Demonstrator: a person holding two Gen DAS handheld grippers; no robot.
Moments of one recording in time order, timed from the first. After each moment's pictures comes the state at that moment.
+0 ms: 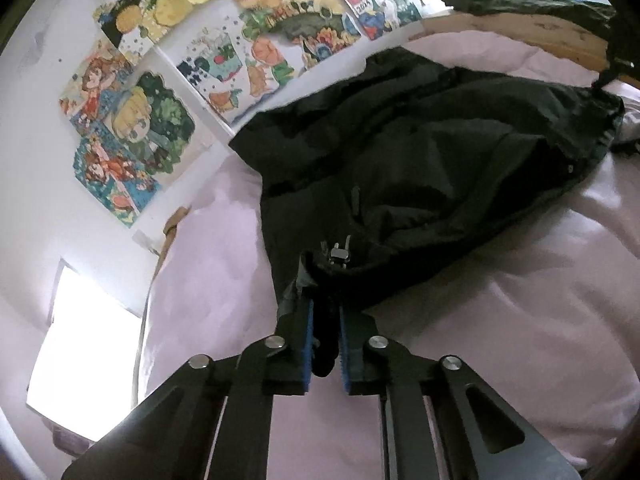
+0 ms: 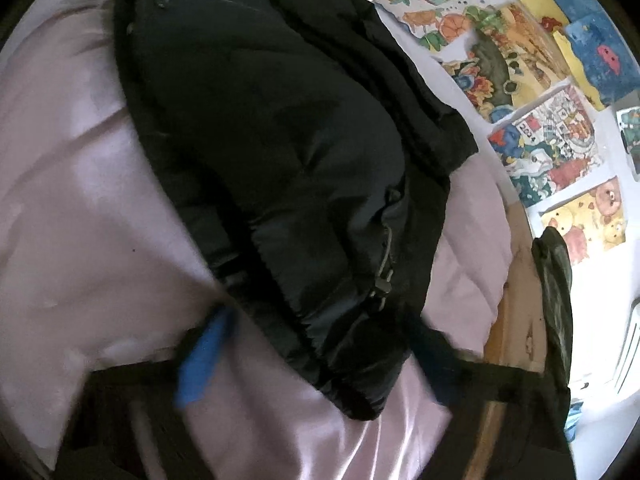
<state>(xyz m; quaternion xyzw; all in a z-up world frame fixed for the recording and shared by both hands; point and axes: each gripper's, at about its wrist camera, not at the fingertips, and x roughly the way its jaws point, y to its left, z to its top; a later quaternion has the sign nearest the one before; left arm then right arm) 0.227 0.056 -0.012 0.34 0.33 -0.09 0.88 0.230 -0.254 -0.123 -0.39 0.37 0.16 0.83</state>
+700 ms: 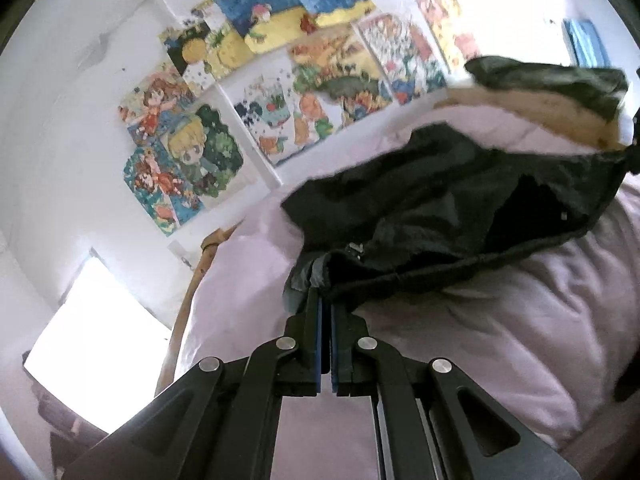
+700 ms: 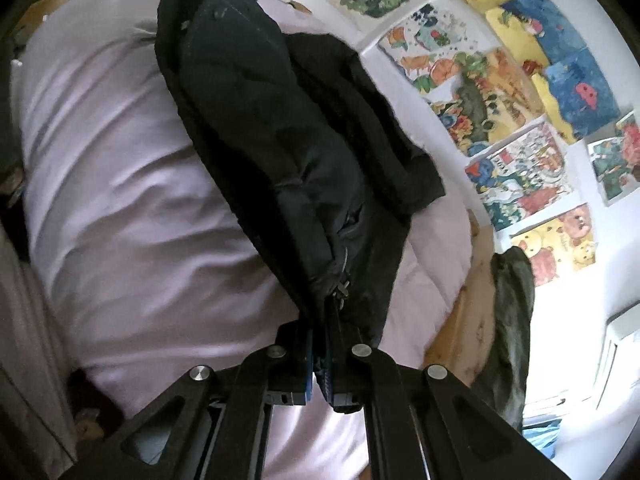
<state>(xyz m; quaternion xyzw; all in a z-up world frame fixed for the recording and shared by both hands) 0.114 0.050 0.086 0.28 0.26 -0.07 0.92 0.107 -0.270 -0.046 -0.43 0.31 0.17 0.83</state>
